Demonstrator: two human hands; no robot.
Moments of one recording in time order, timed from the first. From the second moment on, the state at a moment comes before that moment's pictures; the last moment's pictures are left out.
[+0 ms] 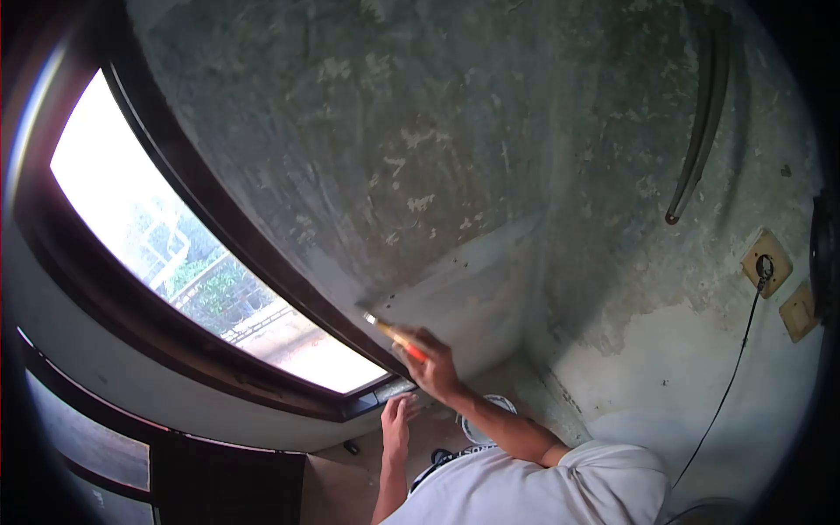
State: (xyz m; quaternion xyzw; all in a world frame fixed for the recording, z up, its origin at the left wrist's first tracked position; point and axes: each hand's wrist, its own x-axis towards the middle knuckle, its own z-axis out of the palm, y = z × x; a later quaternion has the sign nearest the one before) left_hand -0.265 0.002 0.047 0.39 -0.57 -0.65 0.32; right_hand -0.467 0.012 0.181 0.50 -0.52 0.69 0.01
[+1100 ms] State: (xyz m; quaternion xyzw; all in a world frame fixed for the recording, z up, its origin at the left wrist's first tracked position) left_hand -0.222 0.002 0.028 0.41 -0.47 -0.71 0.34; right_hand -0.452 0.007 0.180 0.53 -0.56 0.64 0.01
